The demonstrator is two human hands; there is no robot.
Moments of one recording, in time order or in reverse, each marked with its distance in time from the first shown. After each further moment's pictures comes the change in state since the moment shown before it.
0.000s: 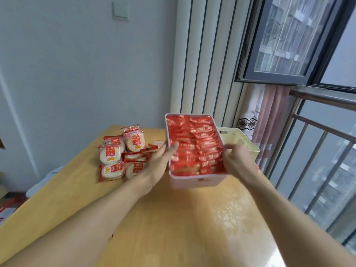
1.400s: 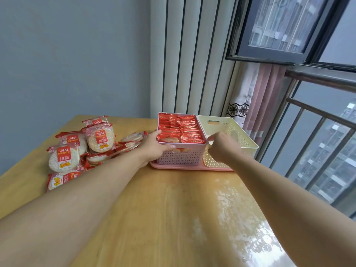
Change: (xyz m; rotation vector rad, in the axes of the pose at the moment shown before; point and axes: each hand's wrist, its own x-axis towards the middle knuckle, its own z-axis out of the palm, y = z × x) left_hand 0.189 -0.053 0.019 0.326 0.124 -0.104; right_hand 0.135 0.061 0.055 -0.520 -0.204 -0.051
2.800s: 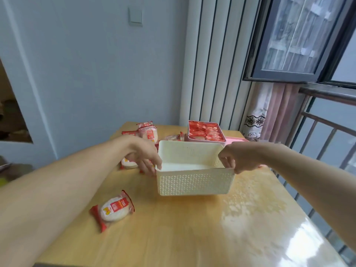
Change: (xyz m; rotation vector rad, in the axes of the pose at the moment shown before) left_hand -0.178 0.024 -0.144 0.353 -0.421 -0.346; right_hand -0.171 -0.048 -0.118 -0.446 -0.409 -0.587
